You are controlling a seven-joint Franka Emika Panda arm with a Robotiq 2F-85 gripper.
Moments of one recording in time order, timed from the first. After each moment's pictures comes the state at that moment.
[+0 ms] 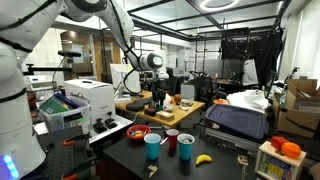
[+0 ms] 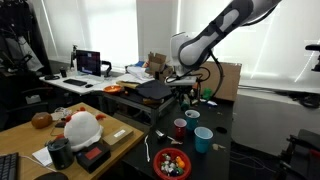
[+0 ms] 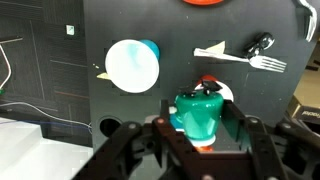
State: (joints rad) arm 0.23 0.58 -0.08 -1.78 -0.11 2.26 1.34
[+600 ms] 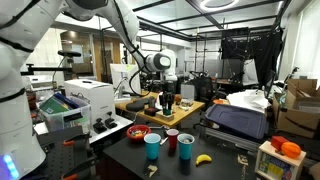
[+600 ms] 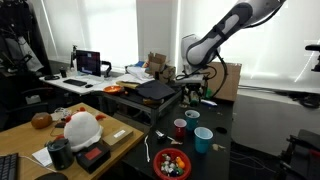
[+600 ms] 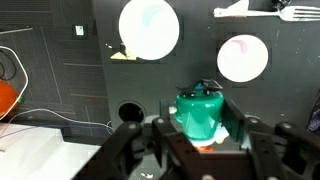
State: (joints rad) arm 0.15 0.59 -0.12 -1.80 -0.11 2.26 1.34
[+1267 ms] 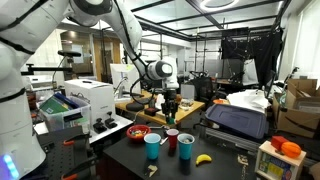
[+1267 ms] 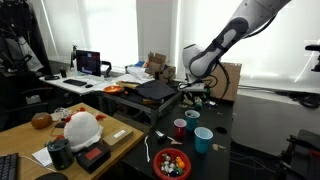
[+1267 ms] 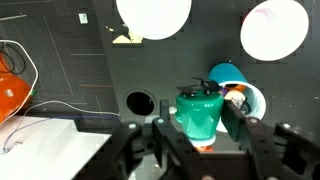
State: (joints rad) arm 0.17 0.66 -0.18 -1.80 -0.18 2.32 1.43
